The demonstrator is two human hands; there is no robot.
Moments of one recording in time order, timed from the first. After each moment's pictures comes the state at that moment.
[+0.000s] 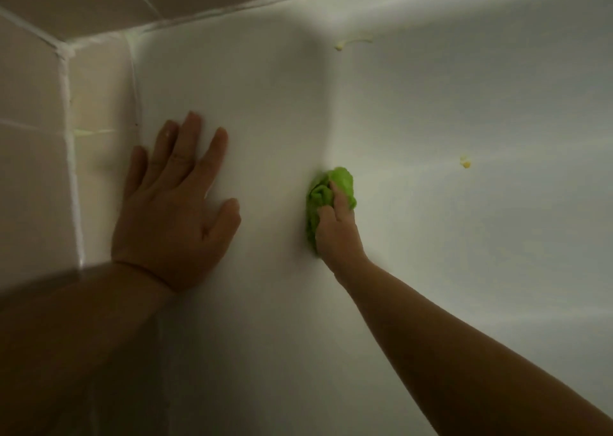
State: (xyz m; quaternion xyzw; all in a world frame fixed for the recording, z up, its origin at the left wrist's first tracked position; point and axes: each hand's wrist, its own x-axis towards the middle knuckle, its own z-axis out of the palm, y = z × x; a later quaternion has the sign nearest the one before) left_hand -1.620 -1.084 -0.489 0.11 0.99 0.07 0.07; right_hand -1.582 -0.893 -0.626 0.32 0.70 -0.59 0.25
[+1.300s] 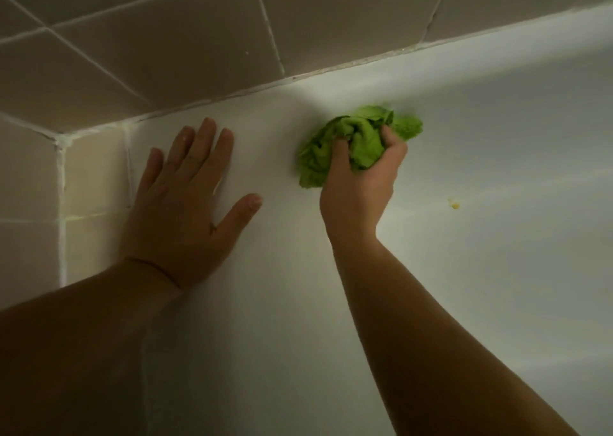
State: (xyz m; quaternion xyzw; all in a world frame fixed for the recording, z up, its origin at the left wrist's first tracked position) left_hand -1.705 -1.060 -0.494 0.16 0.98 0.08 0.08; right_hand -1.706 -0.870 -0.548 0.41 0.63 -0.65 -0.13
